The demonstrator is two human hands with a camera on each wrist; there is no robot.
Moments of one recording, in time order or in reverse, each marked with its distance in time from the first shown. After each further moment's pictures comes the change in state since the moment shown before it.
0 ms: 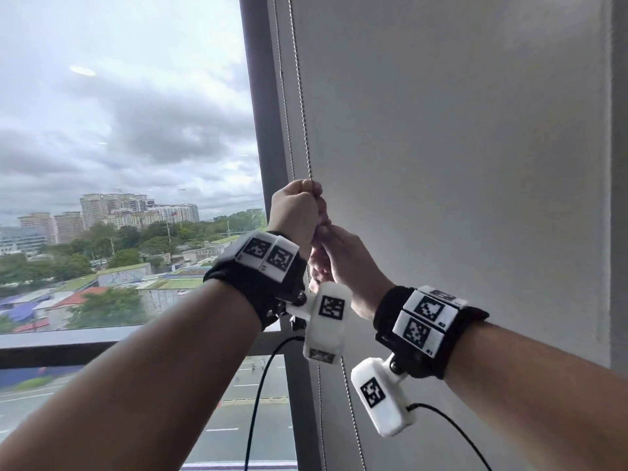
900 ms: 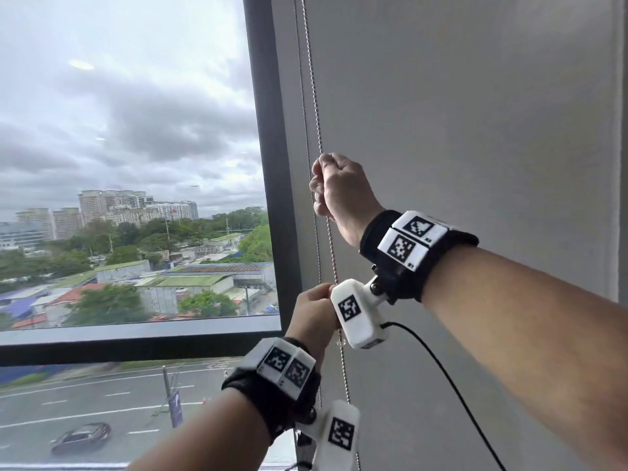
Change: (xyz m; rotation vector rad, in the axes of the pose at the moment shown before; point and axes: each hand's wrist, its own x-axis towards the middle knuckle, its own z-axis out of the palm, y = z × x) left_hand -0.056 -0.116 -0.041 0.169 -0.115 -0.245; right_hand 0.075 -0.049 0.007 -0.020 0.254 -0.061
